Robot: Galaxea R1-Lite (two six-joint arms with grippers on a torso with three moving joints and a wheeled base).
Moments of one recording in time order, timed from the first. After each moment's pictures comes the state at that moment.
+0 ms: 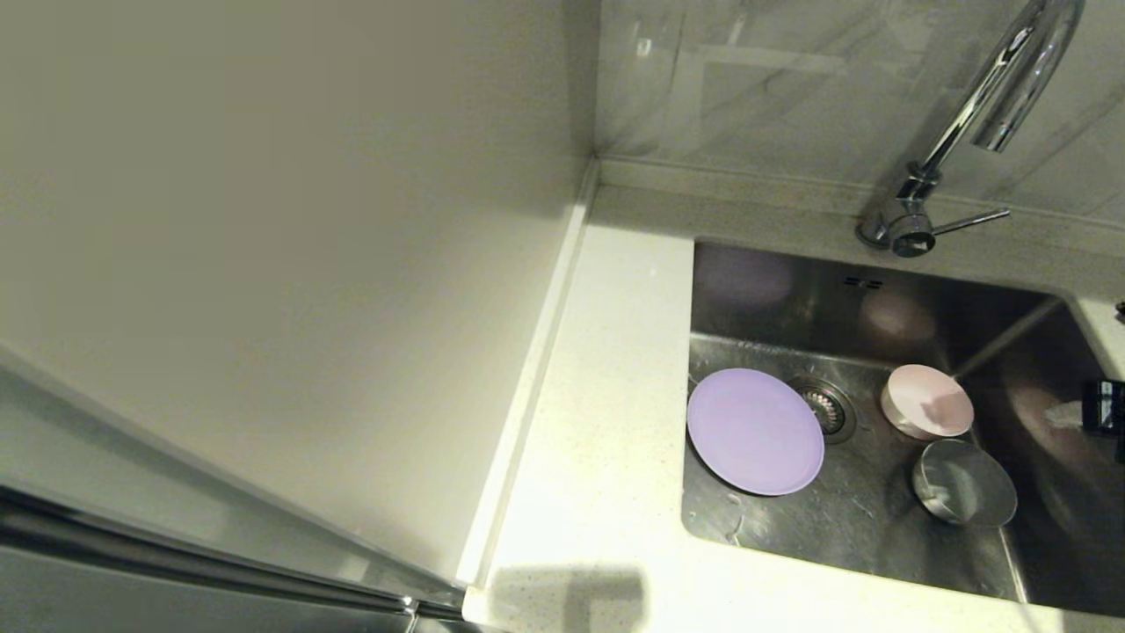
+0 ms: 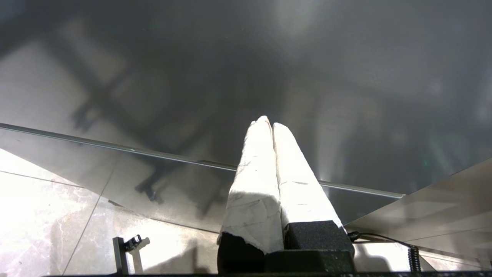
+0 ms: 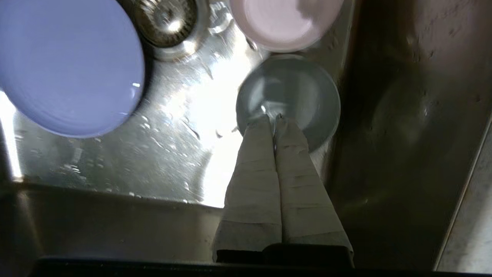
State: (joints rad) left arm 0.00 0.00 0.00 -0.01 0.00 0.00; right arm -0.56 1.74 -1.08 0.12 0.37 -0.21
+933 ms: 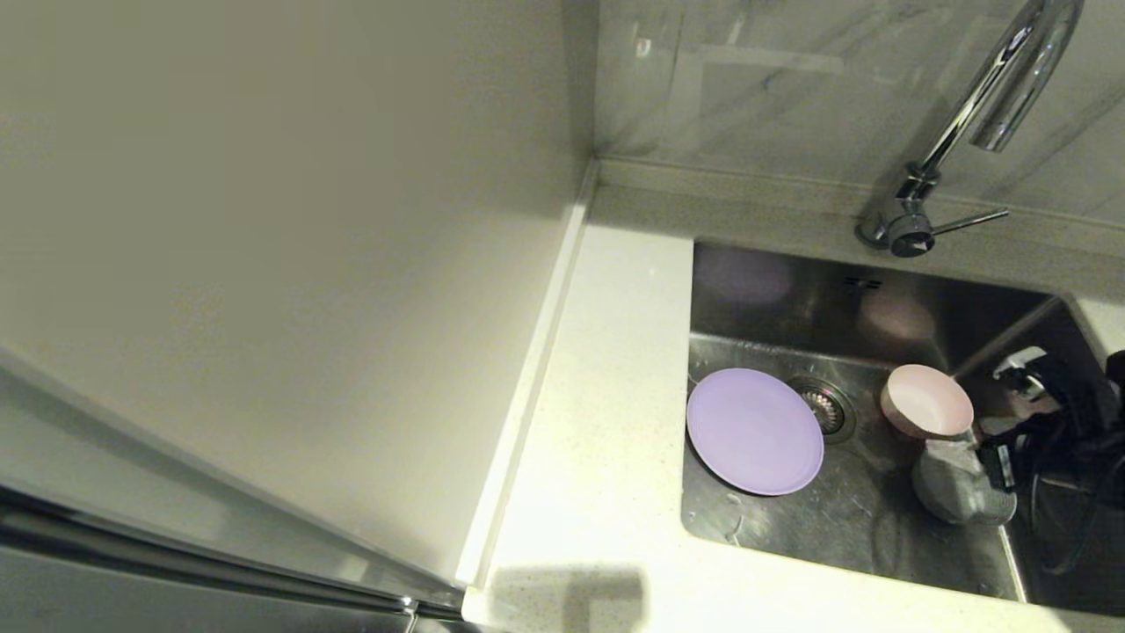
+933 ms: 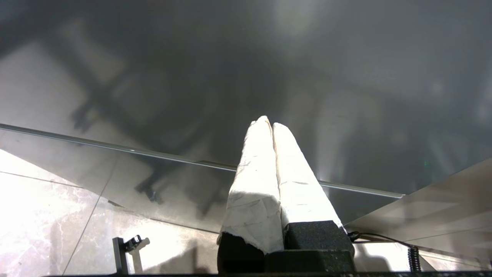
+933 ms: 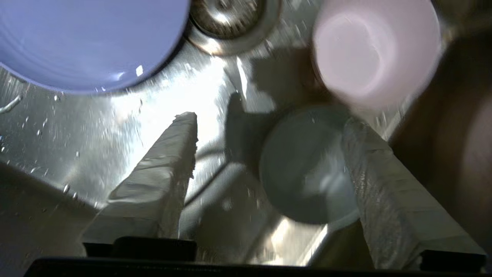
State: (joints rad) left arm 0.00 0.00 0.00 -0.01 0.00 0.00; right arm -0.39 1.84 -0.71 -0.51 0.39 -0.52
